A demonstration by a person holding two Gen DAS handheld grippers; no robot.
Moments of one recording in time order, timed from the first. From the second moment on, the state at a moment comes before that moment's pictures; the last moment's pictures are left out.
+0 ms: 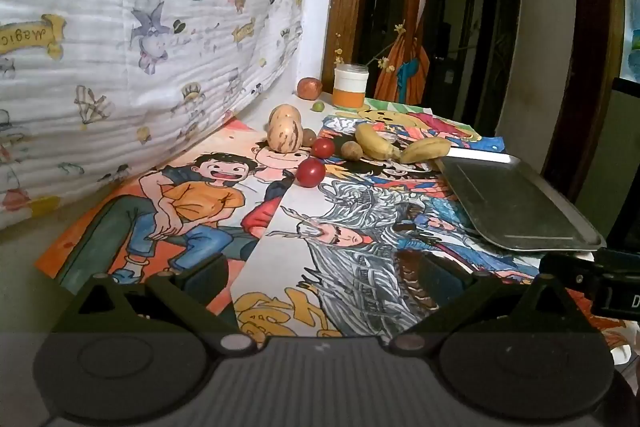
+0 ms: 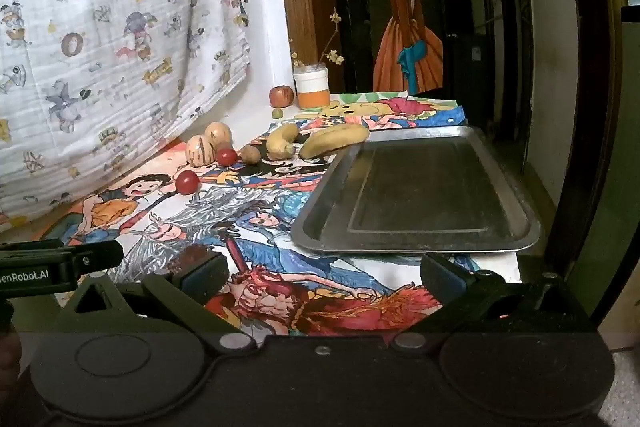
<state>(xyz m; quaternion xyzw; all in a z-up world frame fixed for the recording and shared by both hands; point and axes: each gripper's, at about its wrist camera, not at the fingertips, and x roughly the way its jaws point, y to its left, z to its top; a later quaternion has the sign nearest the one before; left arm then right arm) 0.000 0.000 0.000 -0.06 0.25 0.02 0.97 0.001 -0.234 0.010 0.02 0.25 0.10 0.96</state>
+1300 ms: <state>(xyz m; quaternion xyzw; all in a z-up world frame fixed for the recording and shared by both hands) -0.001 0.000 0.000 -0.06 0.26 0.02 0.96 0.002 -0.235 0.009 0.02 0.26 0.10 0.96</state>
